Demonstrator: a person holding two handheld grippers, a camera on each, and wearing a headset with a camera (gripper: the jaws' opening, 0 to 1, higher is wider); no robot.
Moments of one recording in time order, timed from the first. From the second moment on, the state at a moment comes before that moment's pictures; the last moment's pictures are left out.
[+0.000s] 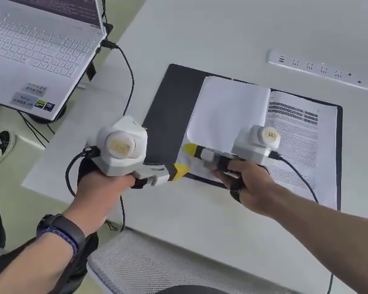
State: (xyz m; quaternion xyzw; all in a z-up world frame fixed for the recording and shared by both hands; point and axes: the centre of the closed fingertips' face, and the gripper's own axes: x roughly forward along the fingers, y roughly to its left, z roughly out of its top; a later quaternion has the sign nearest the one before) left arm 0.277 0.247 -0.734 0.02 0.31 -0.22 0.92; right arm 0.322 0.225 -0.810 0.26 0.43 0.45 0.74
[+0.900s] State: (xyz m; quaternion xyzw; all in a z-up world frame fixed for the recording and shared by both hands) left arm 0.314 0.197 -0.747 0.03 0.30 -0.31 0.90; right arm 0.353 0.162 -0.751 0.33 0.36 0.42 0.76
